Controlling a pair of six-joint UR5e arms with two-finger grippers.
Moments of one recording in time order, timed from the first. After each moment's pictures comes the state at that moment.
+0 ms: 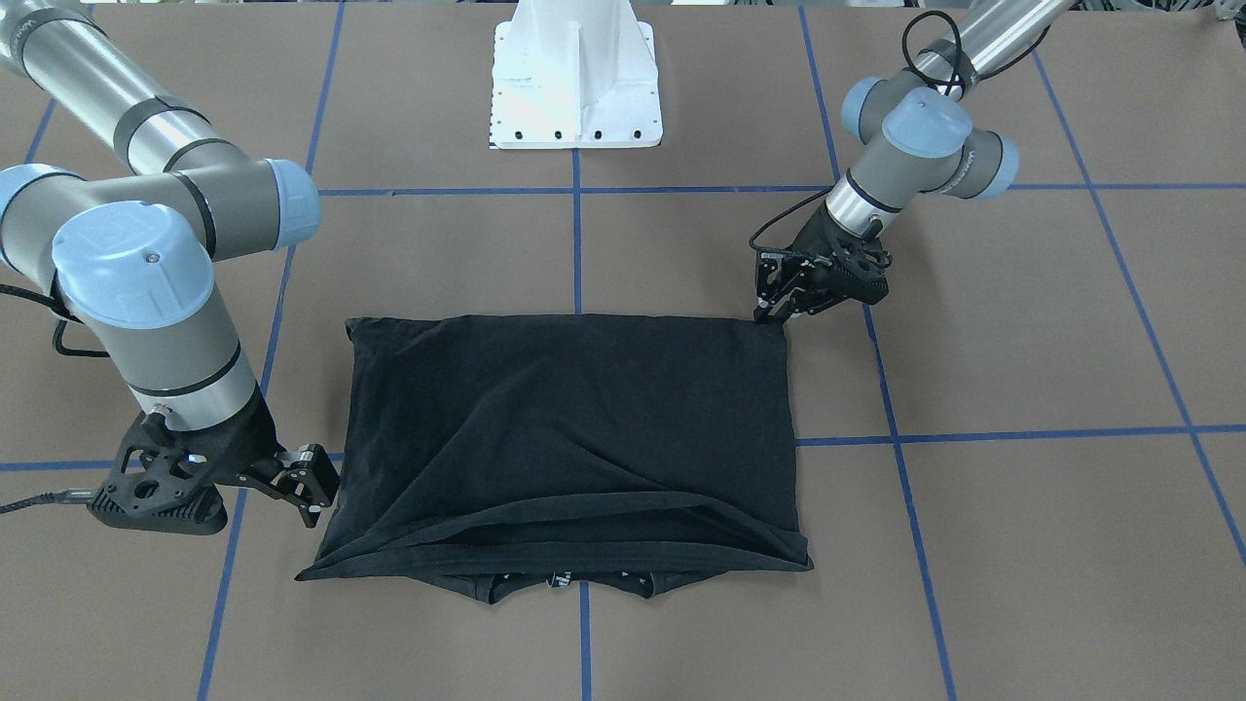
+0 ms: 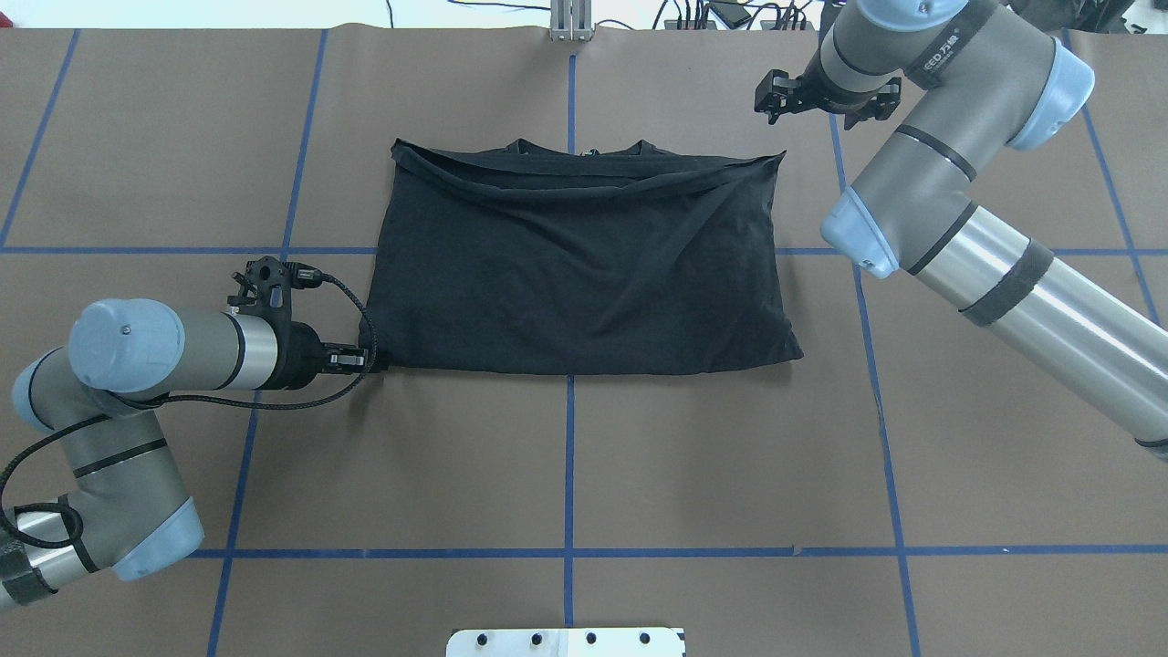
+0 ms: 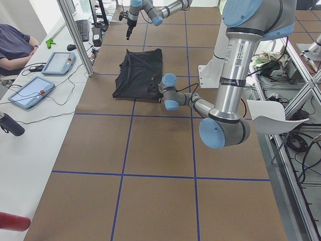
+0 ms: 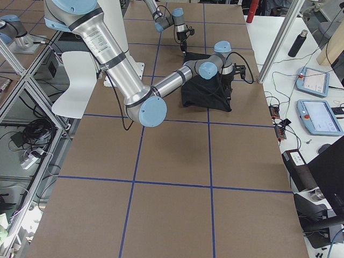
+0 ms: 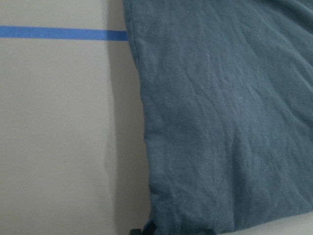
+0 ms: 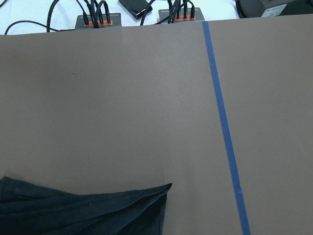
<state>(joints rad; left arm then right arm) -0.56 -1.79 -1.64 -2.48 -1.82 -1.16 0.93 -0.92 1.45 -1.40 1.86 1.00</state>
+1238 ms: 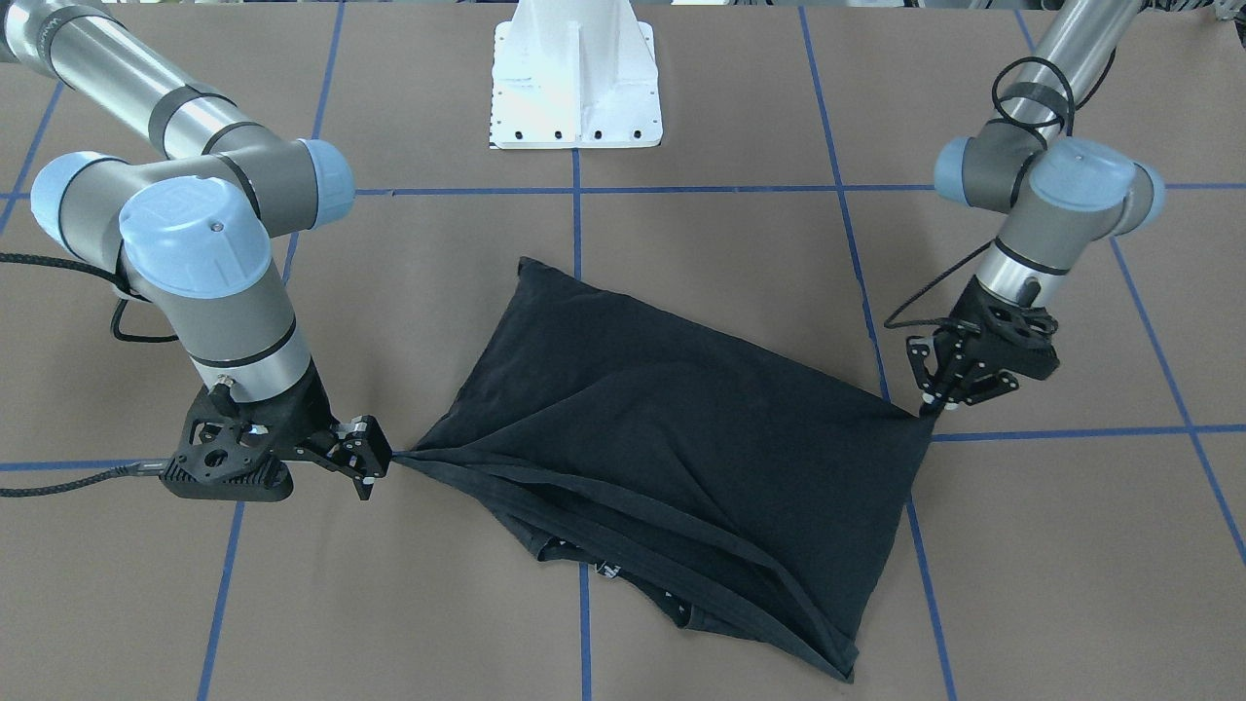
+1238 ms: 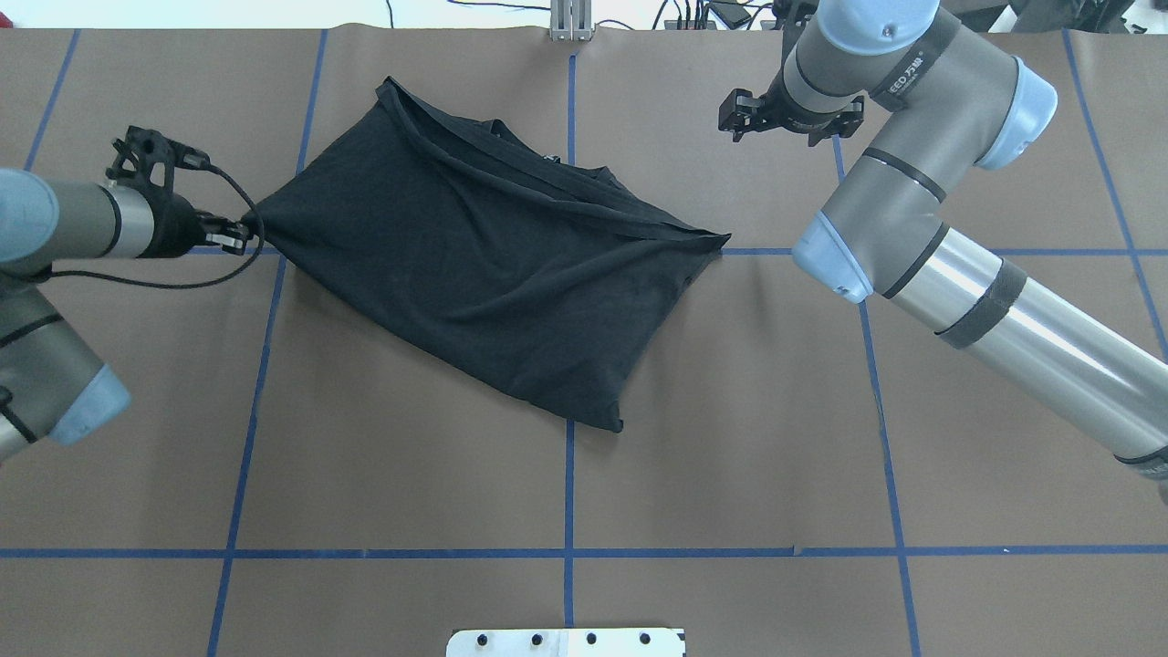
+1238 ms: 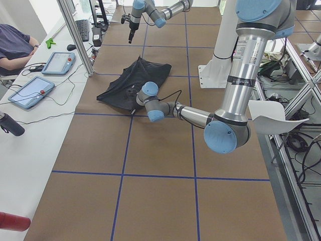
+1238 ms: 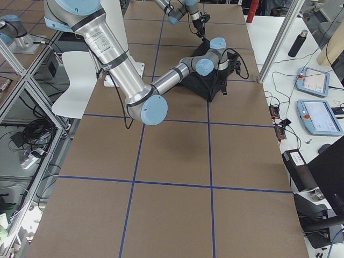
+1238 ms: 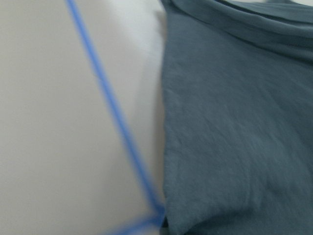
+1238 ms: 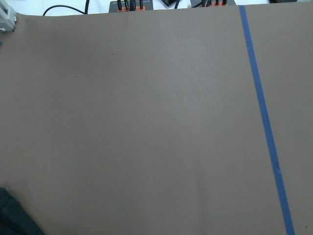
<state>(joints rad) -0.89 -1.83 -1.43 -2.48 -1.84 -0.65 0.87 -0.90 1.48 -1.40 1.85 1.03</state>
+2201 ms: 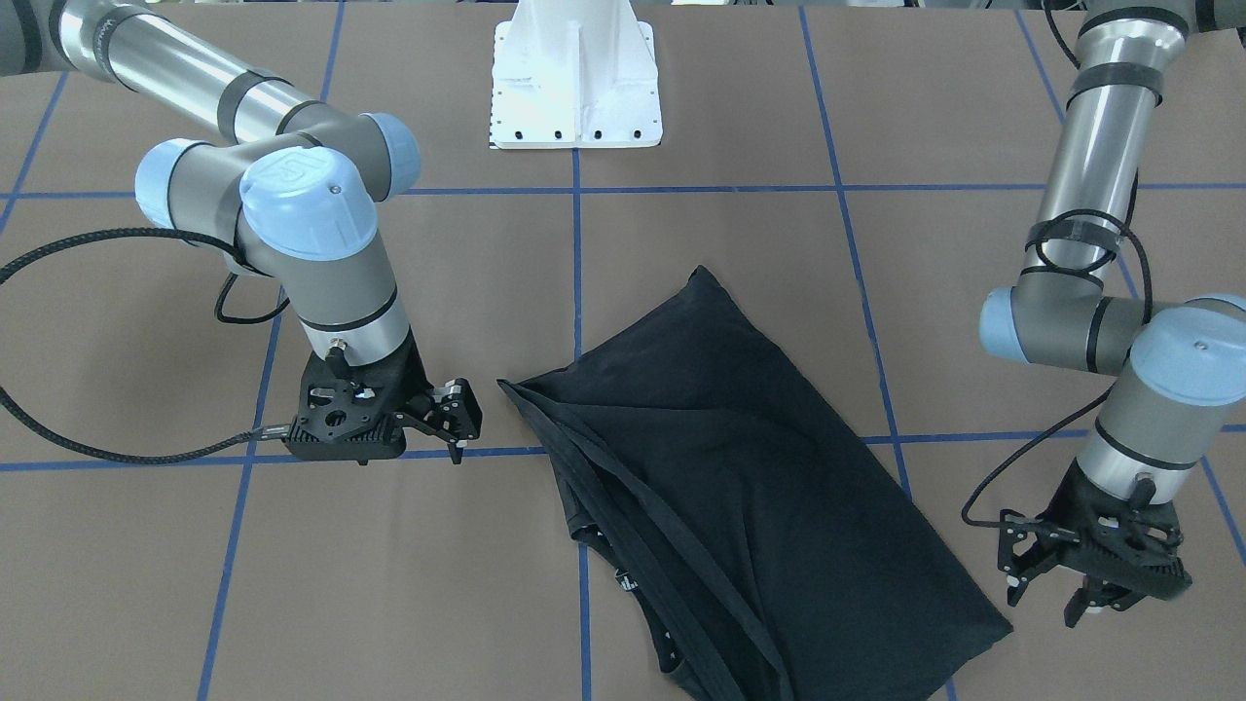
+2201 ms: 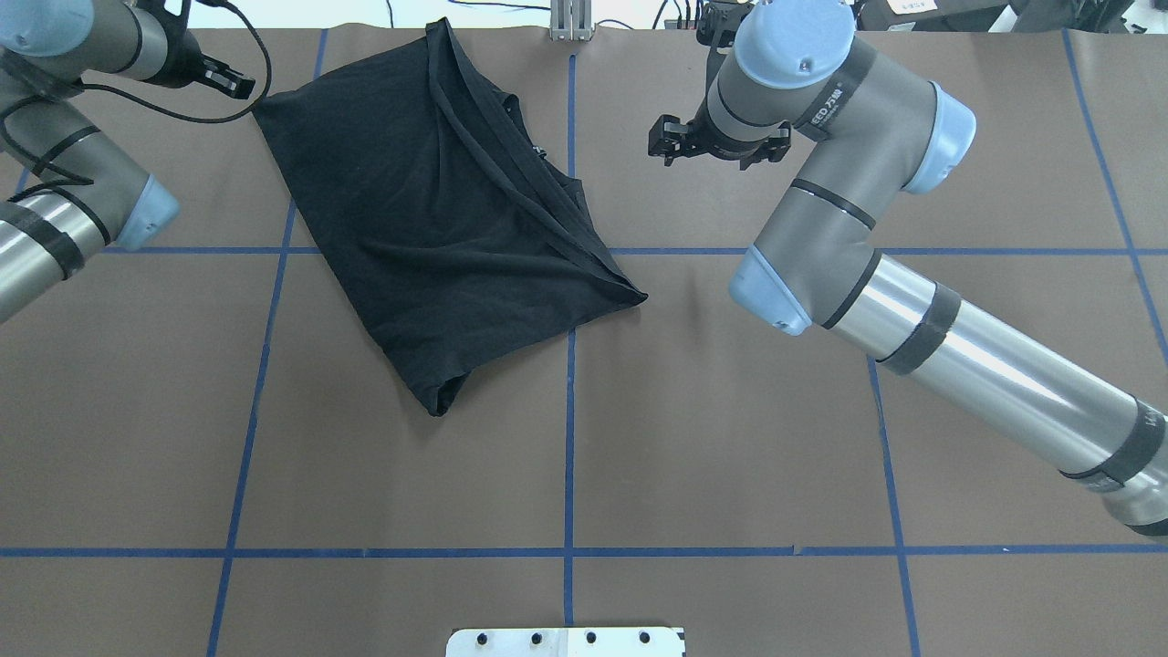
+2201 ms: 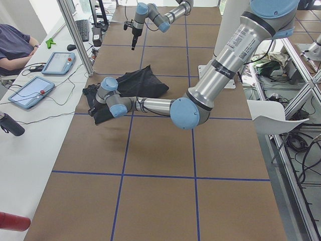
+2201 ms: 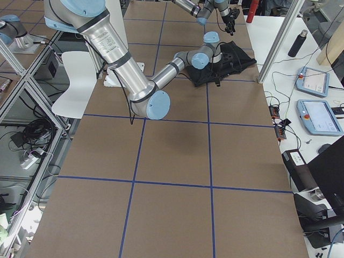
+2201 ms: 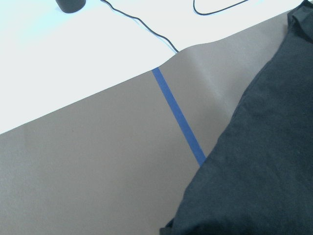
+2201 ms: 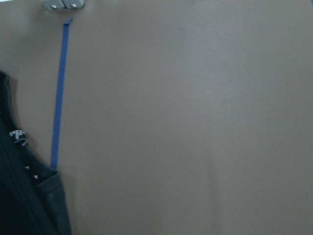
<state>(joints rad) -1.07 -2.18 -0.99 -2.51 -1.89 -0.38 0.78 -0.81 1.45 -1.39 1.82 1.09</state>
